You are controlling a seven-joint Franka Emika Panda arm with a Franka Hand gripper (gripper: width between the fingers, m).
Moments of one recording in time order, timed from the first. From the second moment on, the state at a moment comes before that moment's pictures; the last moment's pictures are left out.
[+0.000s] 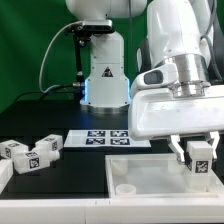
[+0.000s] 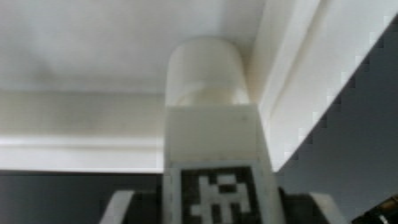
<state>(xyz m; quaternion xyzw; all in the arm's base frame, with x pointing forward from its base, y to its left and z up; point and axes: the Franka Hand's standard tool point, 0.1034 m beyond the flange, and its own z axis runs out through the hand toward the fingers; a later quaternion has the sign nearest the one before) 0.624 0.112 0.068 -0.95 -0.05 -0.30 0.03</state>
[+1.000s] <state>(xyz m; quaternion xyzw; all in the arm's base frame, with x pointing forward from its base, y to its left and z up) 0.639 0.117 0.095 -0.99 -0.06 -0.13 0.05</state>
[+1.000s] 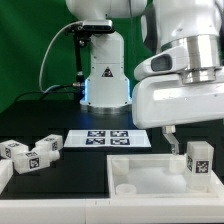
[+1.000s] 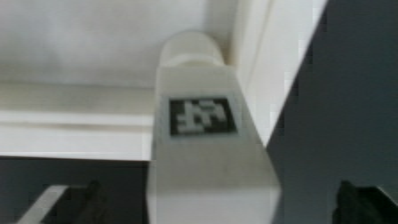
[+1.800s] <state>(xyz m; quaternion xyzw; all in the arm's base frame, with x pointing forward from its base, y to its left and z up) 0.633 0.115 0.078 -1.00 -0.02 0.03 0.05</state>
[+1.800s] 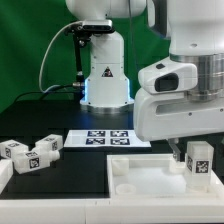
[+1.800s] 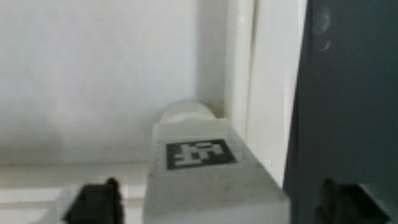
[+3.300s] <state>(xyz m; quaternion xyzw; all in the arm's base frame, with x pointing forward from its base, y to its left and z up) 0.639 0.114 0.072 -0.85 0.53 0.01 0.07</state>
